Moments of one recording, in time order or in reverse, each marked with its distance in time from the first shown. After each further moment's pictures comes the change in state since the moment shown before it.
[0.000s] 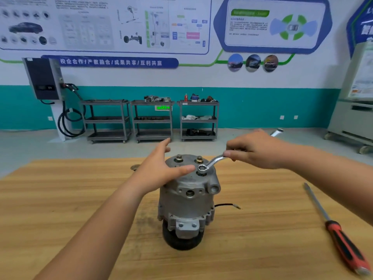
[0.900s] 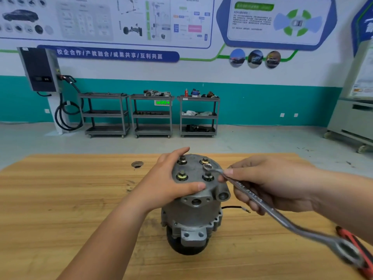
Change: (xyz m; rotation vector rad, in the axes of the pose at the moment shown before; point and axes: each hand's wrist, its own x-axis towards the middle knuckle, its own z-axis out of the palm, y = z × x) left_hand -0.010 -0.014 0.004 -0.062 -0.094 0.095; right_hand -0.025 -0.061 0.004 1.412 -0.371 0.407
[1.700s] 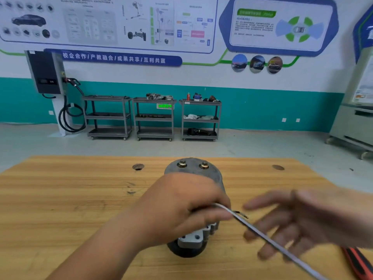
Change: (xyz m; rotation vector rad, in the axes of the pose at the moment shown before) left_hand -0.048 0.060 -0.003 0.314 0.016 0.899; right_hand -0.056 0.032 -0.033 0.099 -0.405 -0.062
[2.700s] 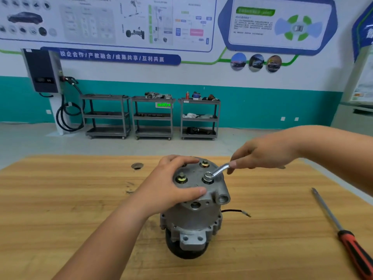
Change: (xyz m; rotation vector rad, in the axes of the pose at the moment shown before) left_hand -0.018 -0.068 0.026 -0.264 0.000 -0.803; right_hand 0.082 -0.076 -0.021 -1.408 0.361 0.515
